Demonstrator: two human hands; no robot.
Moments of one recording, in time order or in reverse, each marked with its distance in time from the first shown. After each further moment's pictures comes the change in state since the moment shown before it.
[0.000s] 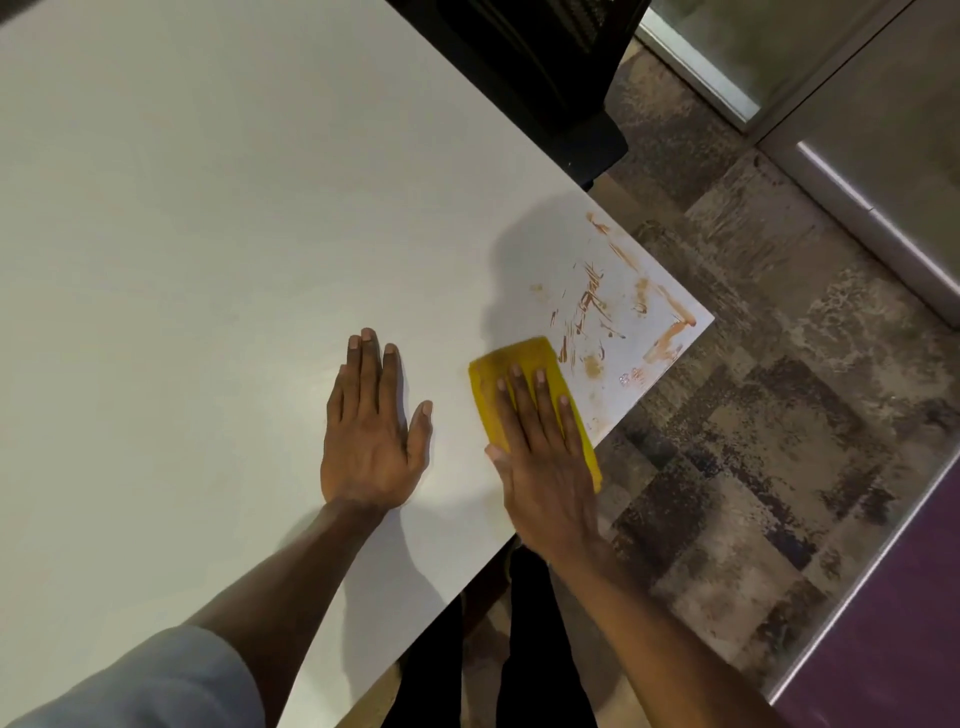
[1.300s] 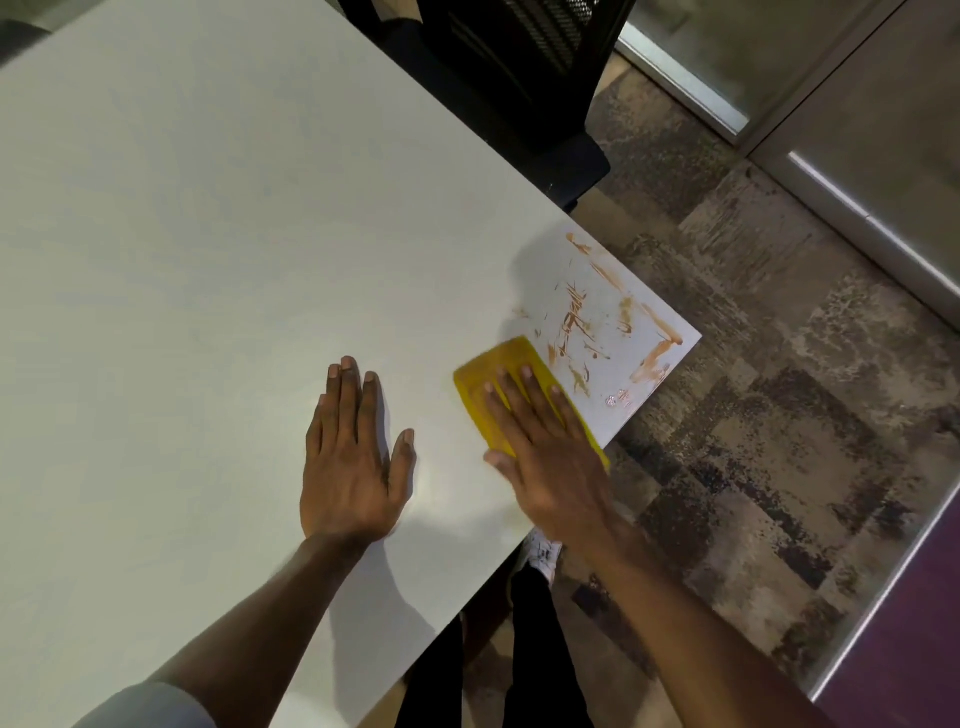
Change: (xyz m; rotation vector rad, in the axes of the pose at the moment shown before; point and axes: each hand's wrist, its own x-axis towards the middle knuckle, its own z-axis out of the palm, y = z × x) left_hand 0.000 -0.003 0.007 -0.010 0.008 -0.002; right_hand 0.036 0.045 -0.019 -0.005 -0.082 -0.203
